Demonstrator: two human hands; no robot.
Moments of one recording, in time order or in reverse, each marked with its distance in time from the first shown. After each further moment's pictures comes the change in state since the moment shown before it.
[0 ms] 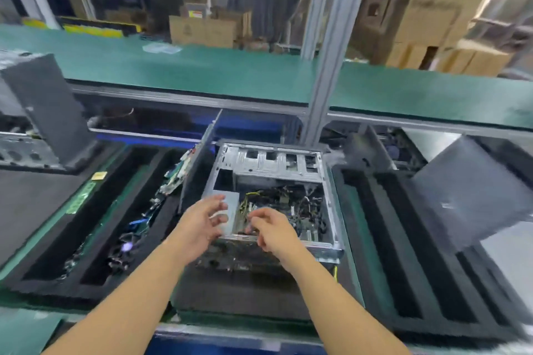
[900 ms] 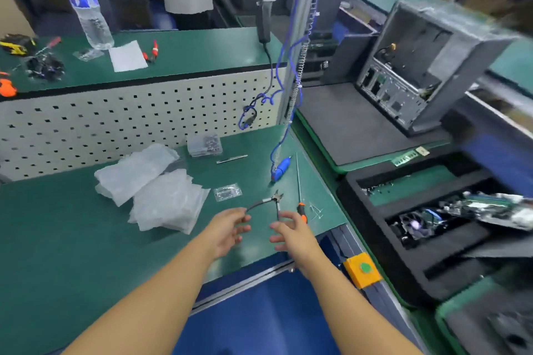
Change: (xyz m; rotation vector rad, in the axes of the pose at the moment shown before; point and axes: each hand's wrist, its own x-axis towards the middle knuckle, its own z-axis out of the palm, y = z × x) left_hand -0.408 -0.065 -0.448 -0.406 0.958 0.114; right_hand -0.184 0.066 0.520 -0.315 -0.911 0.054
